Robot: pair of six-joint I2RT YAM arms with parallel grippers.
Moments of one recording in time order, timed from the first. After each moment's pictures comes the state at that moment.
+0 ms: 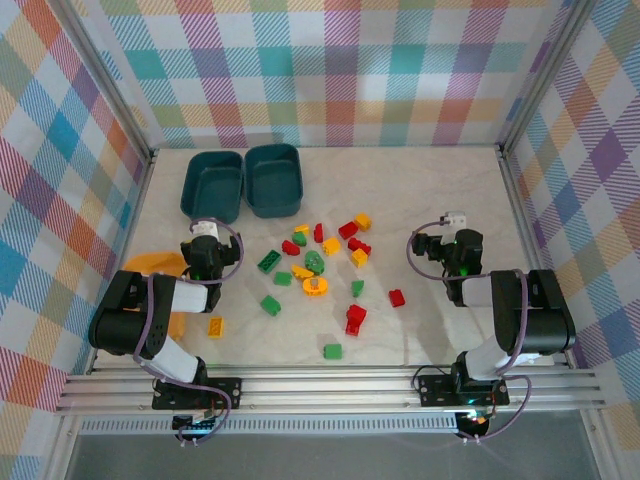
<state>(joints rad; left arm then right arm) -0.11 1.56 0.39 0.75 -0.30 -0.12 0.02 1.55 0.39 0.76 -0.08 0.02</state>
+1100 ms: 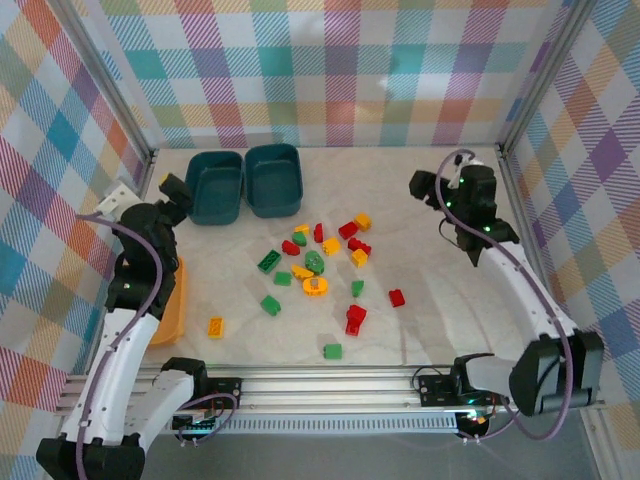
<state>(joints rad) -0.11 0.85 0.90 -0.29 -0.53 -0.56 0.16 1.27 1.00 -0.23 -0.10 0.51</state>
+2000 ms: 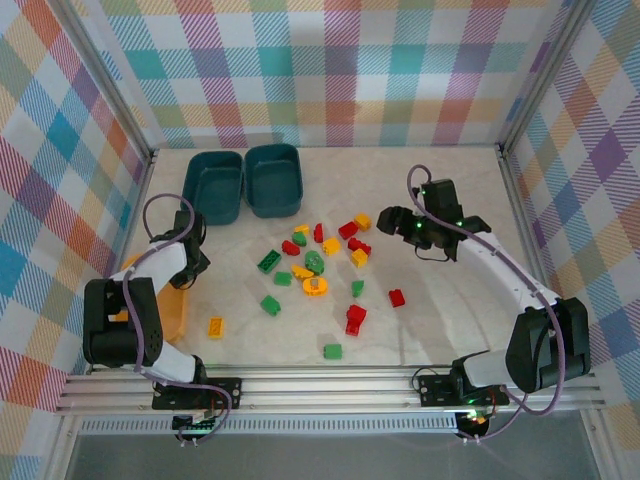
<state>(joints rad) 0.04 1.50 0.84 -0.61 -0.38 -0.70 0.31 1.36 1.02 -0.49 -0.27 0.59</state>
